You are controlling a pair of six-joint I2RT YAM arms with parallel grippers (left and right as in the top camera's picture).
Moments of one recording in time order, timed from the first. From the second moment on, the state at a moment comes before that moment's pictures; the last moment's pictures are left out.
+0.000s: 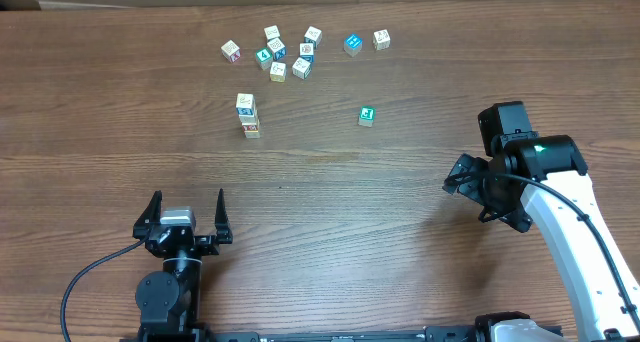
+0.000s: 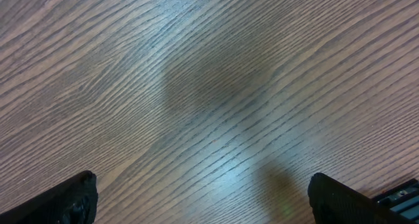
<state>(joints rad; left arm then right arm) -0.01 0.01 0.01 -0.08 -0.05 0.01 0.11 1.35 1.10 -1.23 0.11 0.67</state>
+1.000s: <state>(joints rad) -0.01 0.01 0.01 -0.08 -0.05 0.01 0.11 1.34 1.10 -1.23 0.11 0.67</state>
